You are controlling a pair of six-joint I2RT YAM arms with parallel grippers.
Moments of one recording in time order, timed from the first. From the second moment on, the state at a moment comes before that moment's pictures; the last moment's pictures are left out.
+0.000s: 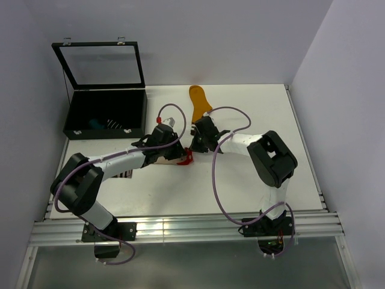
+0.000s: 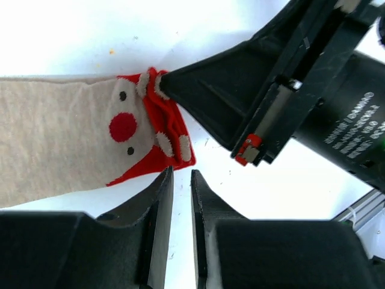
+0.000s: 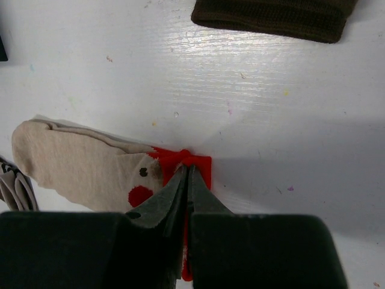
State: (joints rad) left arm -0.68 1.58 0.90 -0.04 0.06 -0.80; right arm 0.62 1.88 1.09 -0.07 -0.02 0.81
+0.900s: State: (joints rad) left arm -0.61 1.80 1.00 -0.08 0.06 -0.70; right arm 0.63 1.84 1.07 -0.11 0.01 0.80
